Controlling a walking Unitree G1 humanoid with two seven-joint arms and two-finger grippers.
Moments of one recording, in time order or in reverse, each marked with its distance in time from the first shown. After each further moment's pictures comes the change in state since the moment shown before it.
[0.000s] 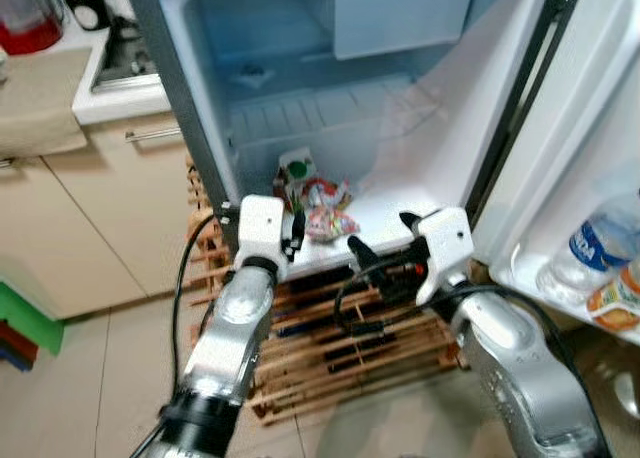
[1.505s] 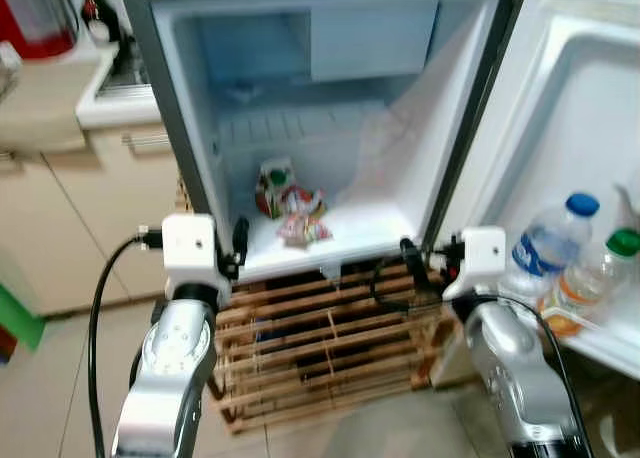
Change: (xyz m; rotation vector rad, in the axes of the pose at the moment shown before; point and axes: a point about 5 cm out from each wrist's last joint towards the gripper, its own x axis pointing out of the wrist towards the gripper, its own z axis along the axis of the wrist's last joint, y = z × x) left arm -0.057 0.048 0.003 0.029 -0.025 0.223; right arm -0.012 -0.043 -0.054 0.161 0.058 -0.321
